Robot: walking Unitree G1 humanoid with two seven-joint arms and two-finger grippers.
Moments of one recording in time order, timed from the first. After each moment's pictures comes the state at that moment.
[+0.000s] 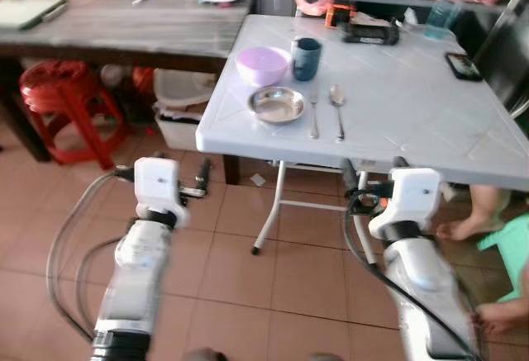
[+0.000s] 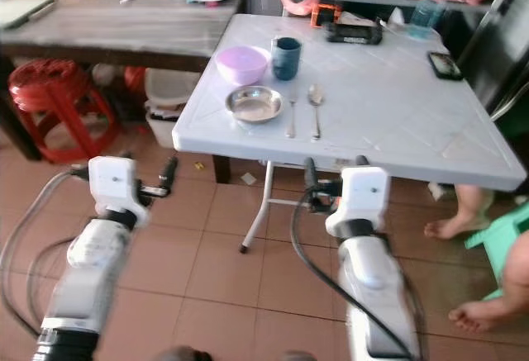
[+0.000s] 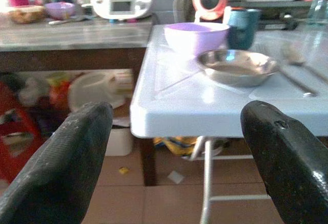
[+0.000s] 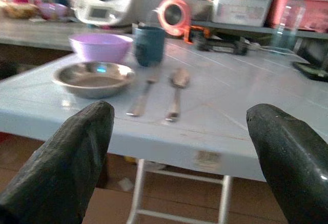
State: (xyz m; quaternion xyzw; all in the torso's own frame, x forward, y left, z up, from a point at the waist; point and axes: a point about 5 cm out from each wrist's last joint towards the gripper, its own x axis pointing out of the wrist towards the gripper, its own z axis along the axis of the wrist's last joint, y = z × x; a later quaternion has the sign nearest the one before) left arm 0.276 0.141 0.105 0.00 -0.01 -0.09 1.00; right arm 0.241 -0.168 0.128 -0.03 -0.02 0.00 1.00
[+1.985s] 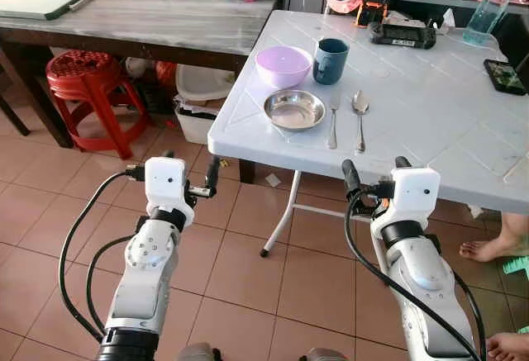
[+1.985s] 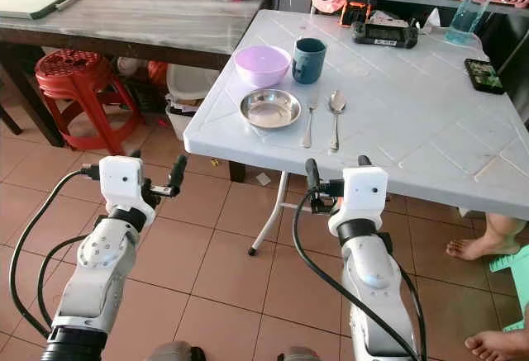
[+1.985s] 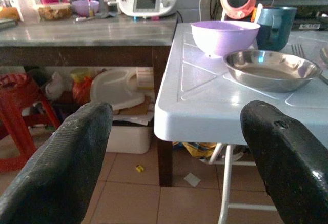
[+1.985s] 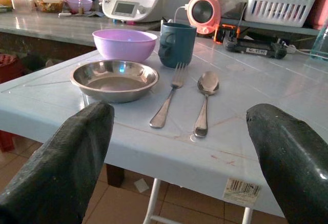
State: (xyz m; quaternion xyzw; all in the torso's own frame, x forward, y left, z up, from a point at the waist) left arm 0.276 0.143 0.105 0.01 -0.02 -0.08 1.00; right arm 0.243 -0.164 0.127 -0.03 -0.02 0.01 1.00
